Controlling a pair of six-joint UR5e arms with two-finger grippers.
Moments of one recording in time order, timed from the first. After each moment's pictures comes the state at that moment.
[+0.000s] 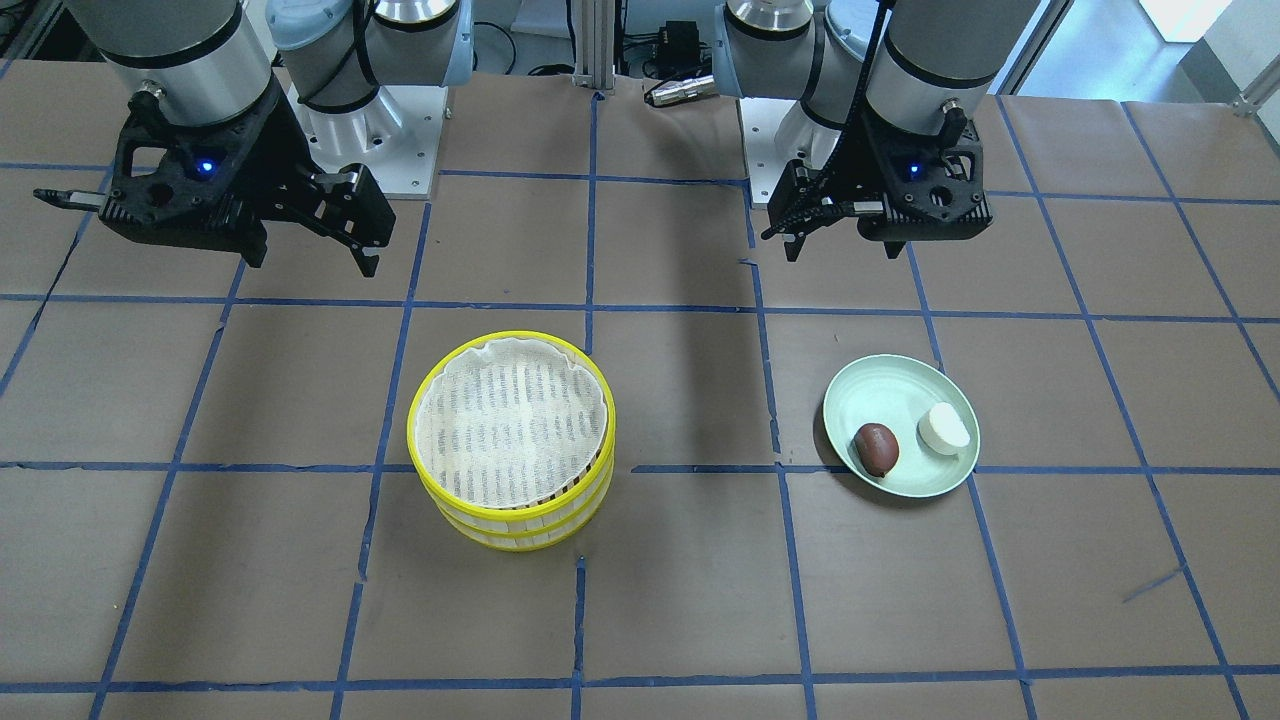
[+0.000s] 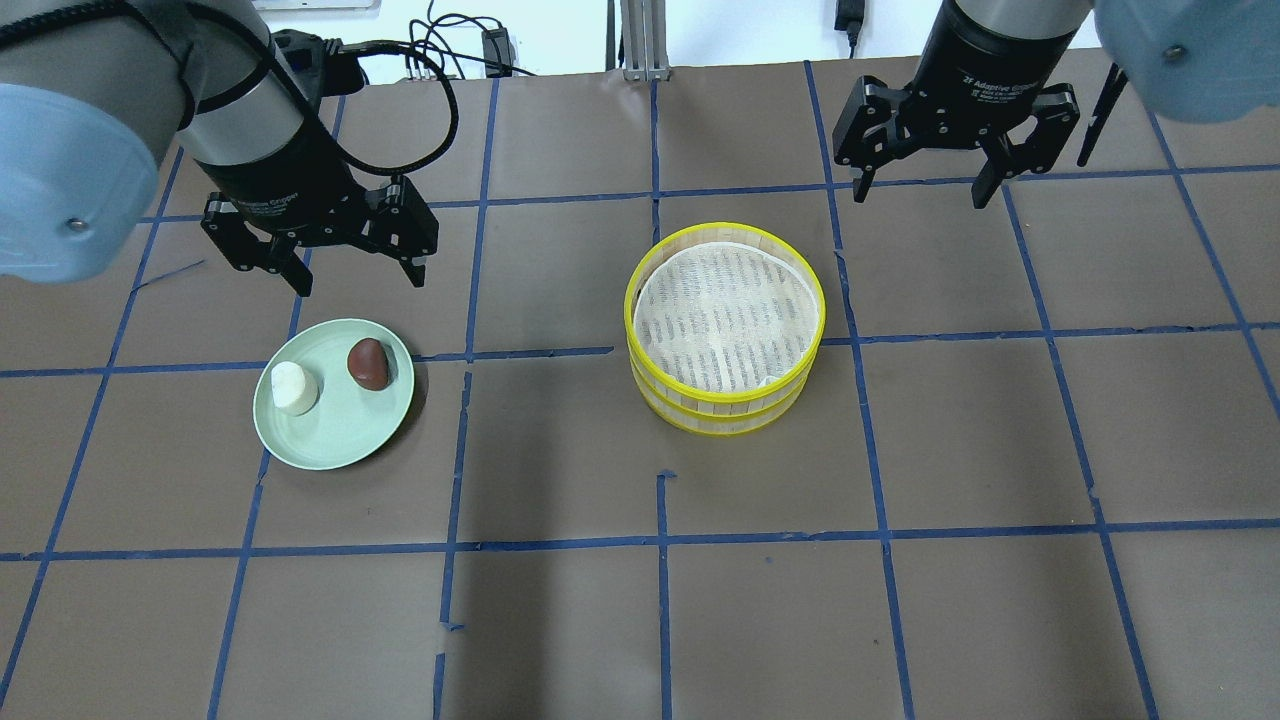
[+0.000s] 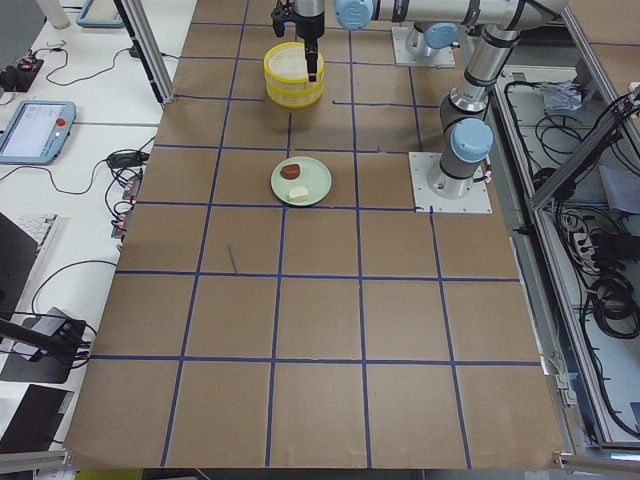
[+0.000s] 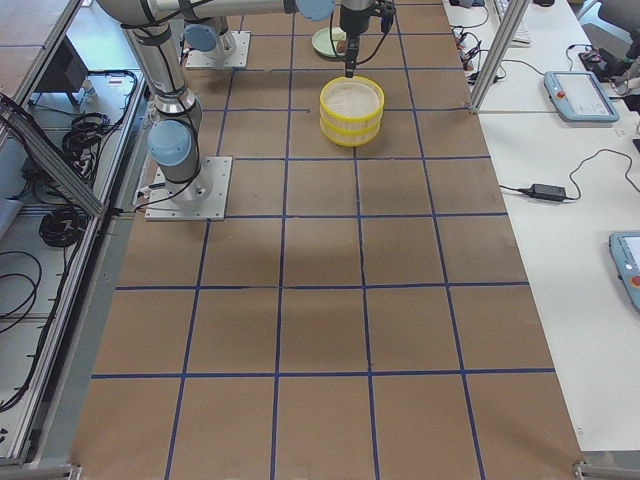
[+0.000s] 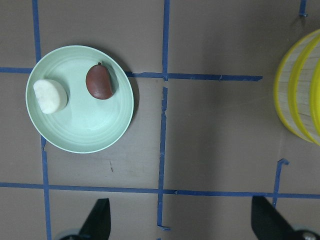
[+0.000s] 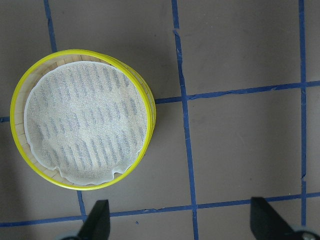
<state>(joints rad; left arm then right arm) -1.60 -1.56 -1.61 -1.59 1.58 -0.09 1.61 -1.51 1.47 -1.52 -1.55 0.14</state>
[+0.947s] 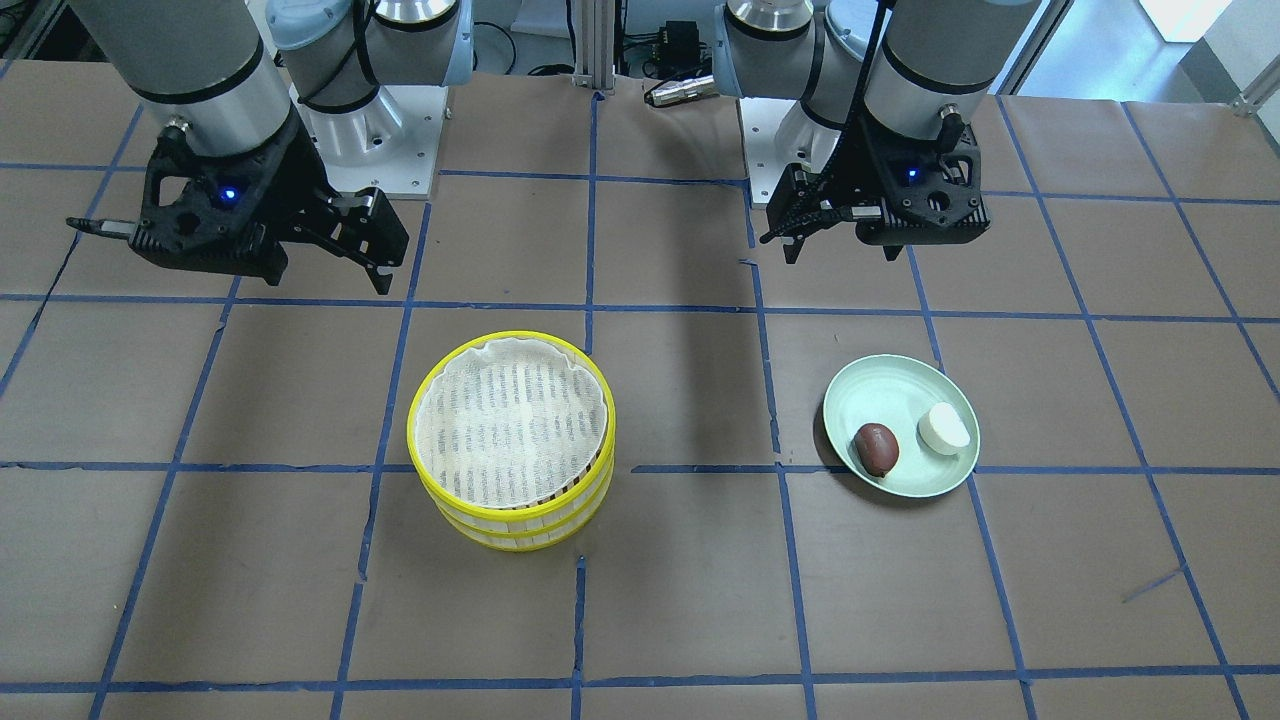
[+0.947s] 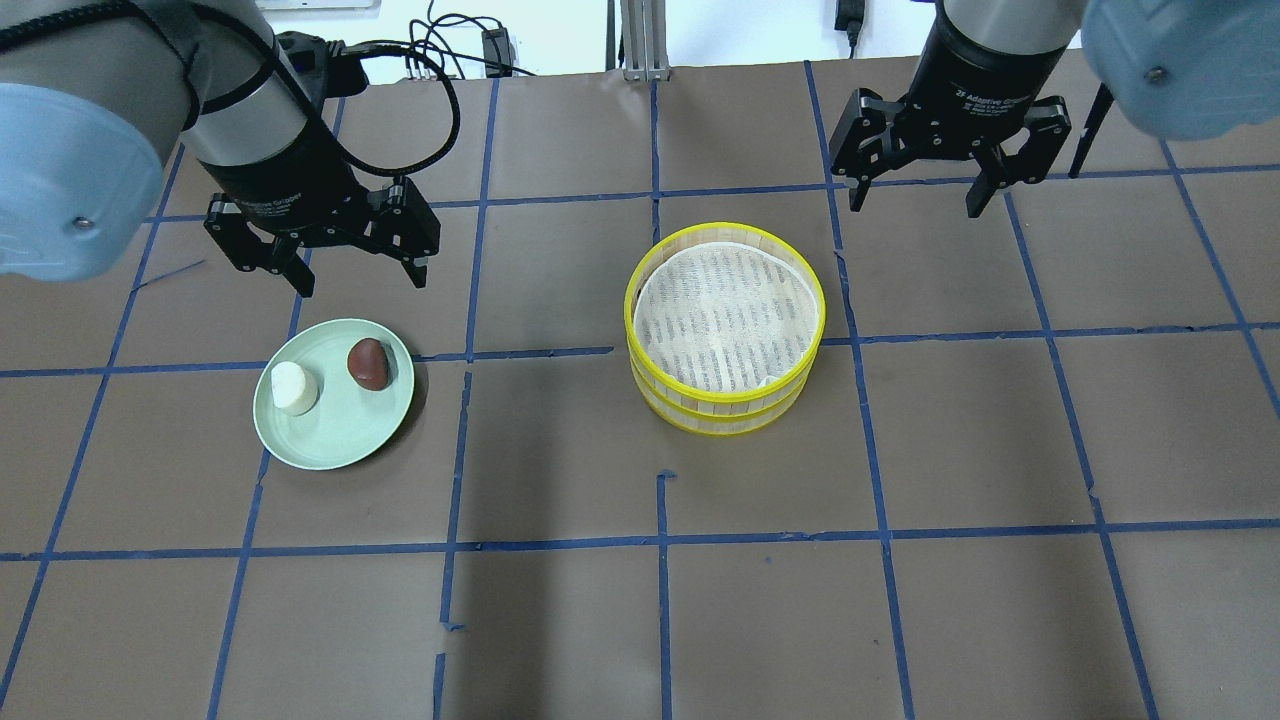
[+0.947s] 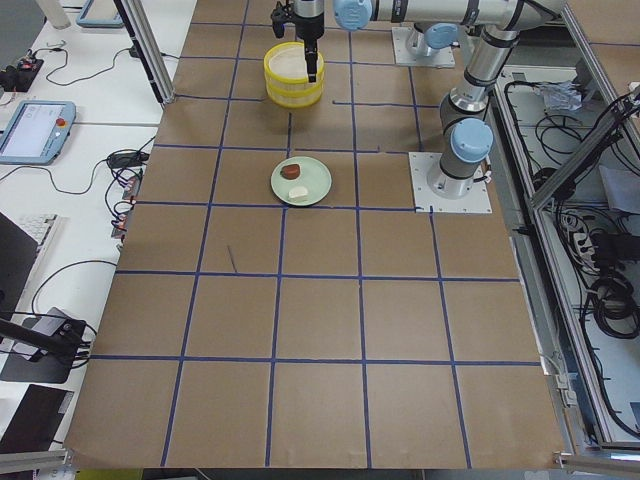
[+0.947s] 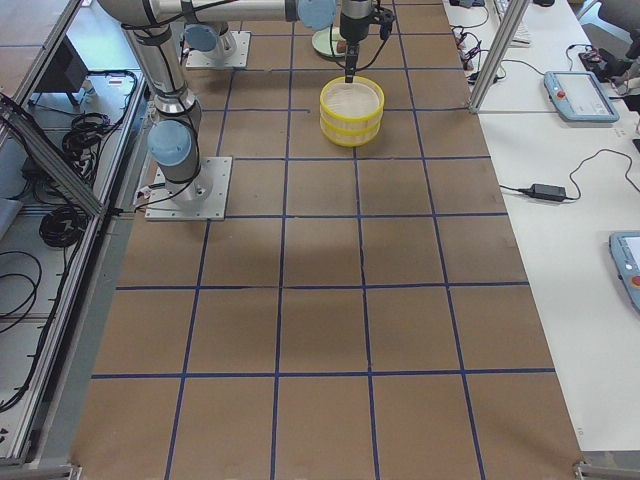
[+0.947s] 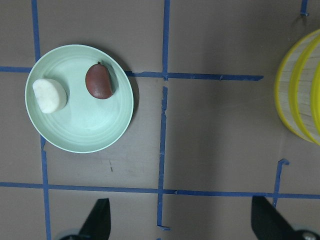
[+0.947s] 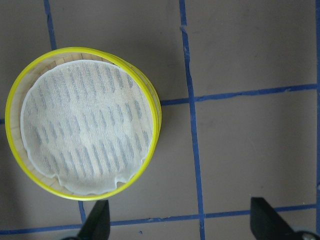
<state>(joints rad) -1.61 -1.56 -1.61 -1.59 1.58 -0.09 1.62 -1.48 1.54 -1.63 -1.53 0.14</state>
